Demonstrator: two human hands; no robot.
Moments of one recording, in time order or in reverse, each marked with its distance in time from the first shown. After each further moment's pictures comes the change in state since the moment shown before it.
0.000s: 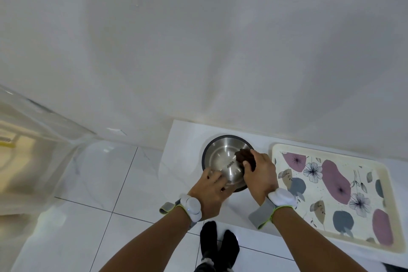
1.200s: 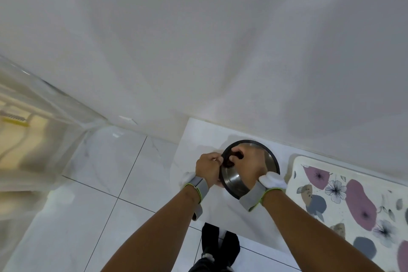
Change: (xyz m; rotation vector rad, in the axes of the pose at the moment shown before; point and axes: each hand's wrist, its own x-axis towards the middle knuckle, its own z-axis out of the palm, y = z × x) left_hand 0.040 -0.064 -0.019 -1.361 0.090 -1.496; right_hand 0.055 -0.061 0.043 -0.002 -0.194 -0.127
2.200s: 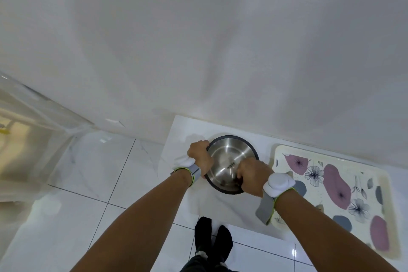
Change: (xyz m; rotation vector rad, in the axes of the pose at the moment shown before) left_hand -0.003 0.019 0.011 0.721 0.050 0.288; right_hand -0.042 0.036 -0.047 -0.576 -0.562 -0.099
